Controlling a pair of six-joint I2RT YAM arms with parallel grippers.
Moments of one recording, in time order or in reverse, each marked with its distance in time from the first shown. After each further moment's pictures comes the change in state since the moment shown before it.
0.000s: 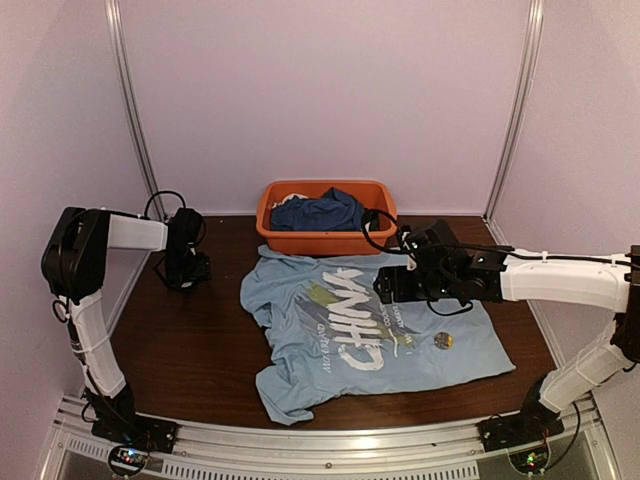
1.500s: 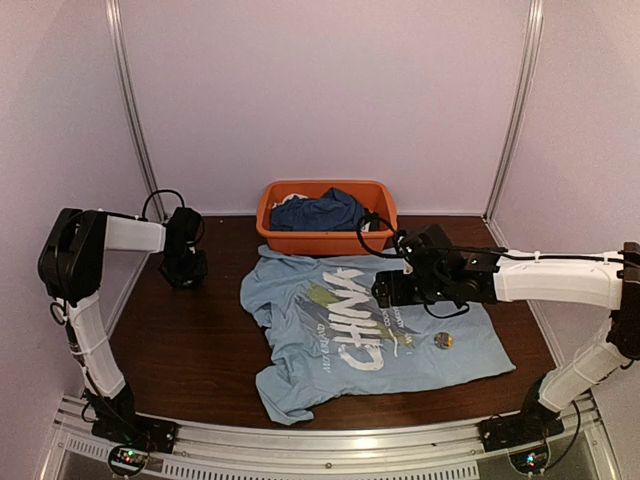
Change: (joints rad) left arm 0.000 -0.025 -0.033 0.059 0.029 -0.010; right arm 0.006 0.034 0.002 -0.001 0.002 0.000
